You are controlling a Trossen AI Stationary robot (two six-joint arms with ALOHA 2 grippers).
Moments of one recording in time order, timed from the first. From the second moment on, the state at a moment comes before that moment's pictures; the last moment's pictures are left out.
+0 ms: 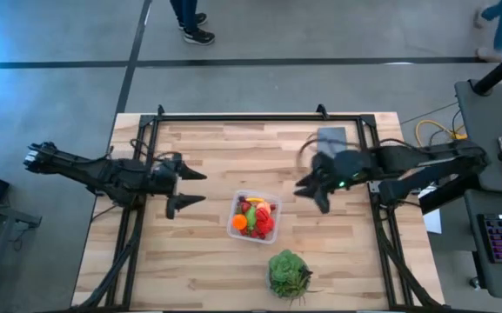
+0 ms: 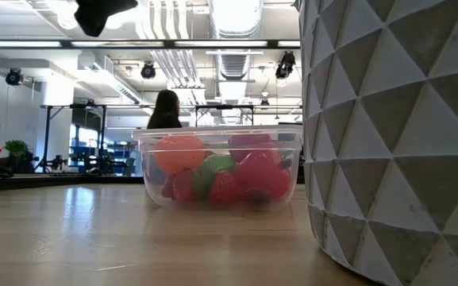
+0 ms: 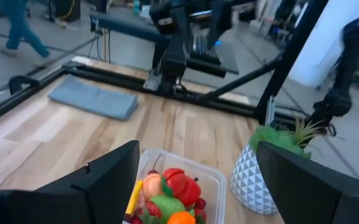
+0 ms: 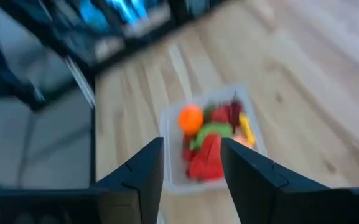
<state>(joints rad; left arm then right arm) -0.26 0.71 0.68 -0.13 -0.26 -0.31 0.16 1.15 1.15 -0.61 0.07 0.59</state>
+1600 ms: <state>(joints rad) -0.26 0.03 0.01 0.18 -0.35 -0.41 0.16 0.00 0.01 0.26 0.10 0.34</state>
